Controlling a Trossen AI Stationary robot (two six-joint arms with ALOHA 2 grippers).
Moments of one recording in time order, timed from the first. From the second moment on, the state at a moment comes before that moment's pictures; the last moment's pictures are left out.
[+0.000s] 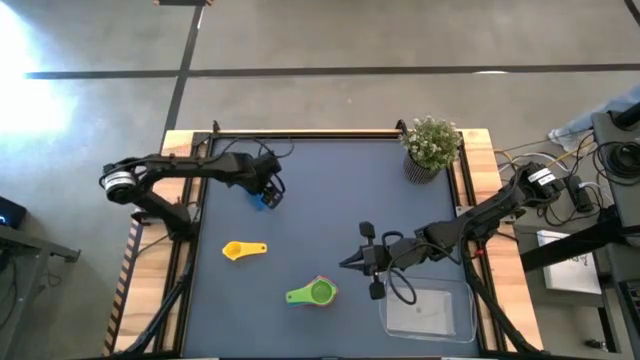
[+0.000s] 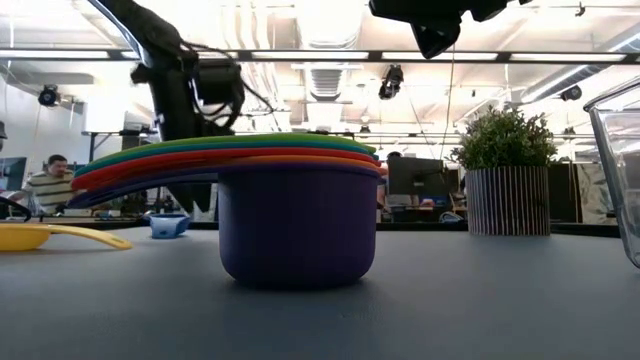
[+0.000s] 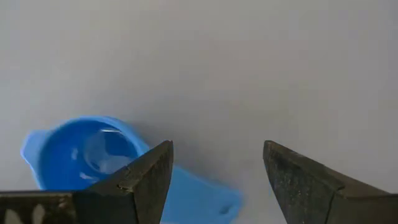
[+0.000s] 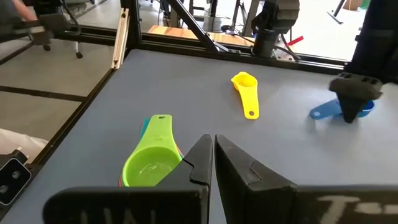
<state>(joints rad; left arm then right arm) 0.41 1.47 0.82 -0.62 -0.10 -0.39 0.43 1.46 0.83 0.29 0.29 0.04</state>
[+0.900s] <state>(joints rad) 0.40 1.54 0.79 -0.63 -0.34 -0.54 0.43 1.46 0.83 0.29 0.29 0.05</state>
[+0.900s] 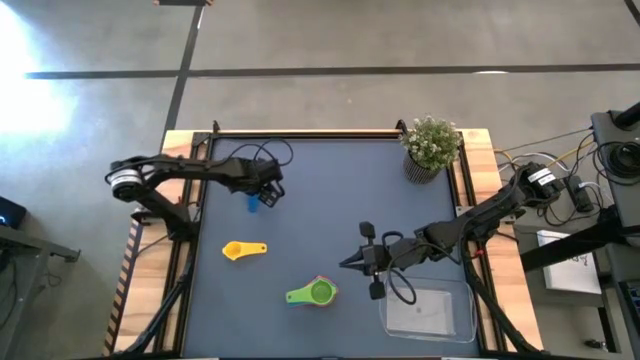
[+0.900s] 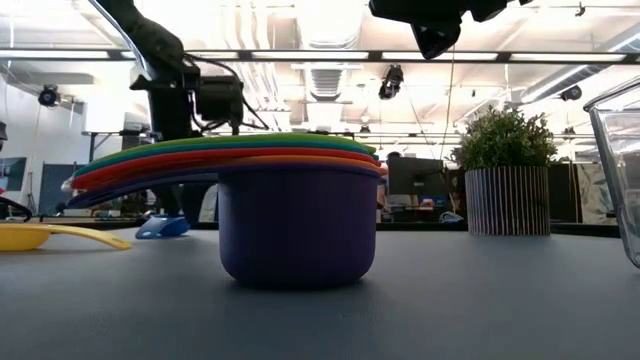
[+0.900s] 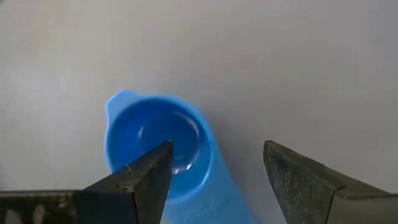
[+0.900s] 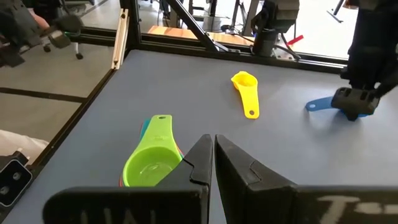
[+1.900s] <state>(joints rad) 0.02 1.39 1.02 -0.88 -0.23 -0.40 0.43 1.50 0.83 0.30 0.33 0.05</state>
